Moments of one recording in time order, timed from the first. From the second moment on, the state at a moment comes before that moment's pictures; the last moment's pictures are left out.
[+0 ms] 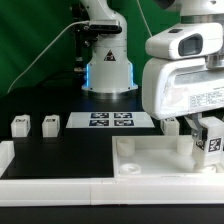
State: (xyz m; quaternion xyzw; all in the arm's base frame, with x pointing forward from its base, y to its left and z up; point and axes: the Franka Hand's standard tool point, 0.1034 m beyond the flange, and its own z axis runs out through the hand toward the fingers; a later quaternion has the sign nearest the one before) arm 0.638 0.115 0.083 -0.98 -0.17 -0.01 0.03
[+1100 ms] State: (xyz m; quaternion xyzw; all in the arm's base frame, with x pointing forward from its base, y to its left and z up) arm 0.638 0.113 0.082 -0.98 0.21 0.00 0.04
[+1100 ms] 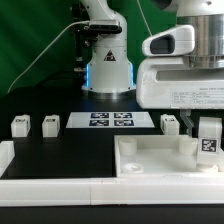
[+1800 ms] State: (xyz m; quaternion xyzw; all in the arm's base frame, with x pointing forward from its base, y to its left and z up) arm 0.635 0.109 0.080 -0.81 0.59 0.02 0.04
